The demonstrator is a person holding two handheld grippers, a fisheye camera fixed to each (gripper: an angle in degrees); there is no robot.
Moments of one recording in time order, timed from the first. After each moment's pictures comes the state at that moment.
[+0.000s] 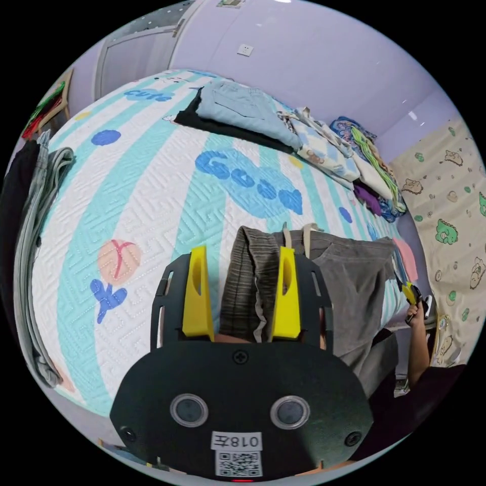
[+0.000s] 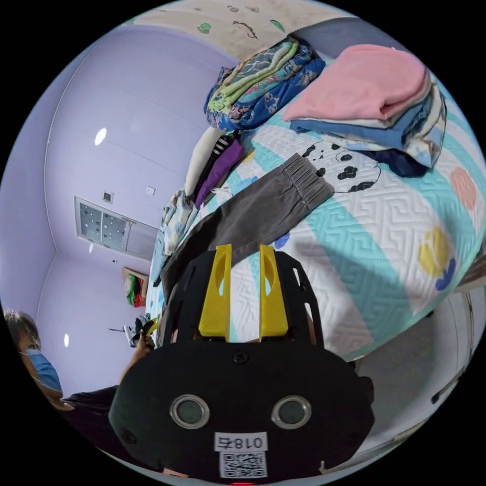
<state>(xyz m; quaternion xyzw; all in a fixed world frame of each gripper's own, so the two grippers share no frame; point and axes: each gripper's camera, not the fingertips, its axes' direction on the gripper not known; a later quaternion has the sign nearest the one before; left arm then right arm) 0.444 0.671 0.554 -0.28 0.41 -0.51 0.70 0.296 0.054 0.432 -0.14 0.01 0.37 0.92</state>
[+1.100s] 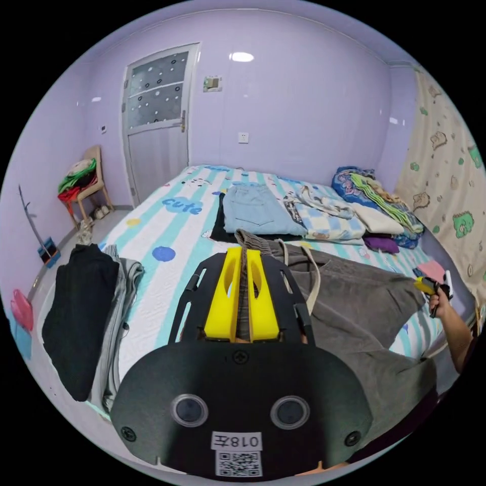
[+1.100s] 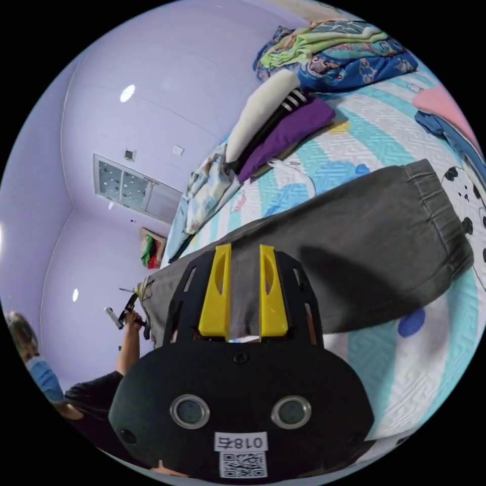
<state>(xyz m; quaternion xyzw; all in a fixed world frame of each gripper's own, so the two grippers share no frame) 0.334 0.604 0.471 -0.15 0.22 -0.51 0.82 0.314 -0.032 0.600 -0.22 -0.07 0.30 0.93</state>
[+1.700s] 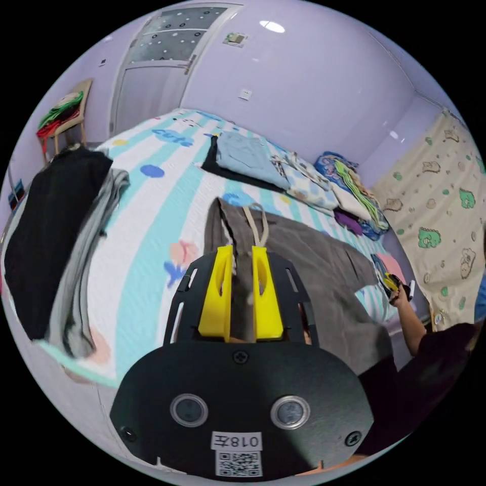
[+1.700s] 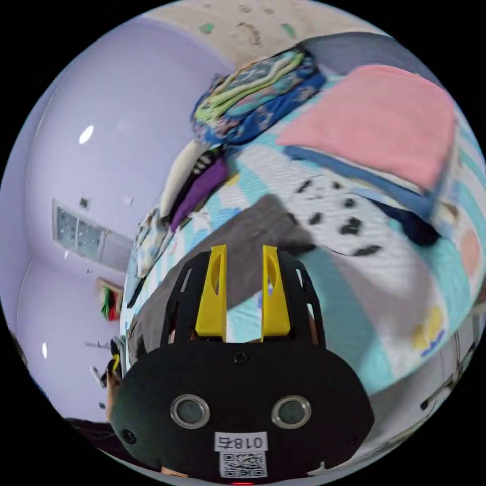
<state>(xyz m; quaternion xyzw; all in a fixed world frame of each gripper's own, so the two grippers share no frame) 0.392 0.729 0.412 -0.19 0.37 -0.56 0.72 0.420 0.021 0.452 -0.13 0.11 0.37 0.91</state>
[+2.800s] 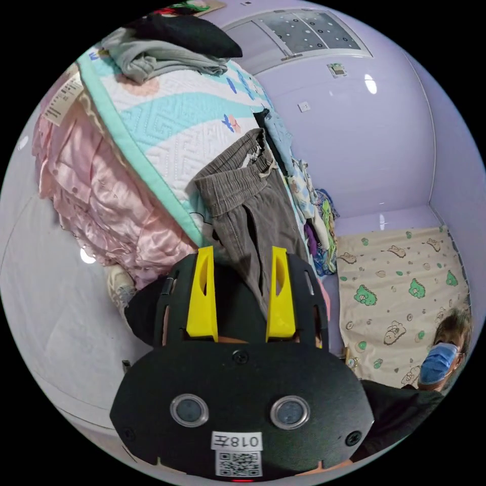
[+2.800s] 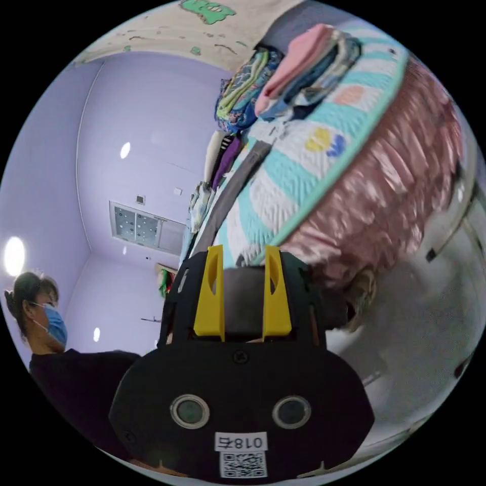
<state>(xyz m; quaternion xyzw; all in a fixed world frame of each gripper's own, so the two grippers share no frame) 0.531 0.888 0.248 -0.19 0.42 -0.75 0.47 0.379 0.239 0.147 -0.10 -0.08 0.43 0.90</state>
